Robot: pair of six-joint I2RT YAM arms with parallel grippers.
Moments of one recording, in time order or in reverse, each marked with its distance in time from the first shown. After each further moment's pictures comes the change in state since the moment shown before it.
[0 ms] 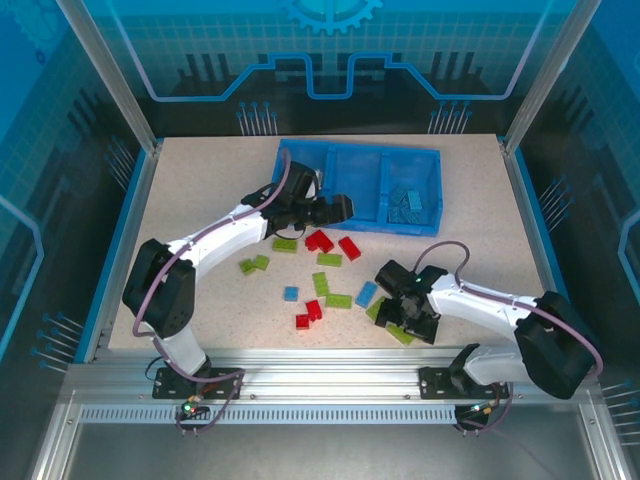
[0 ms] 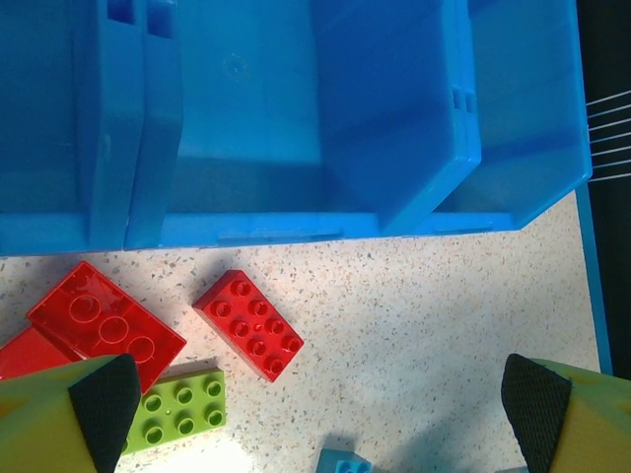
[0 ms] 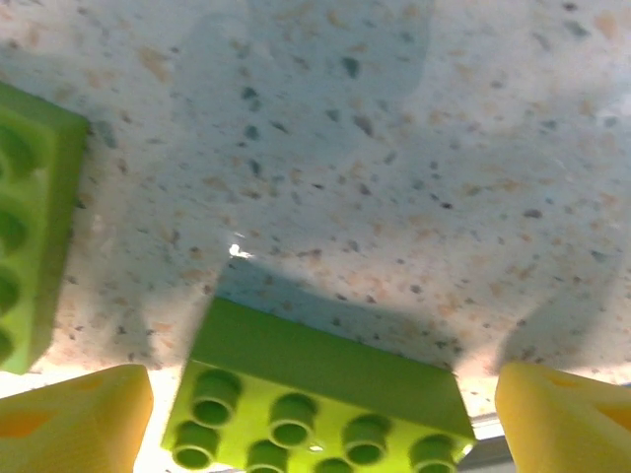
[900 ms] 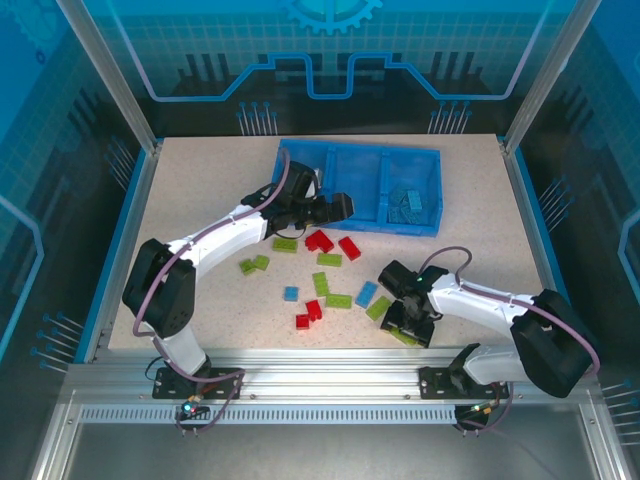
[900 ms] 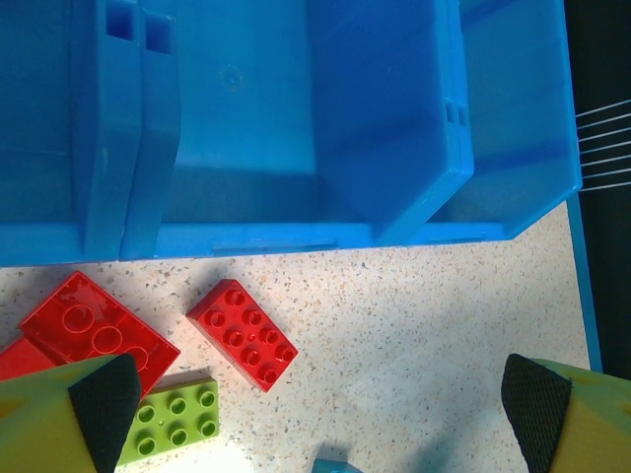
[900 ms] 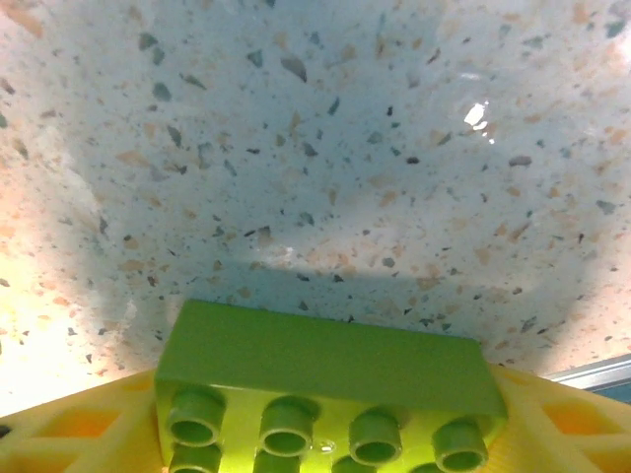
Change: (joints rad) left arm 0.002 0.000 -0.008 0.026 0.000 -0.010; right arm -0.035 0.024 -0.018 0.010 -0.072 0.053
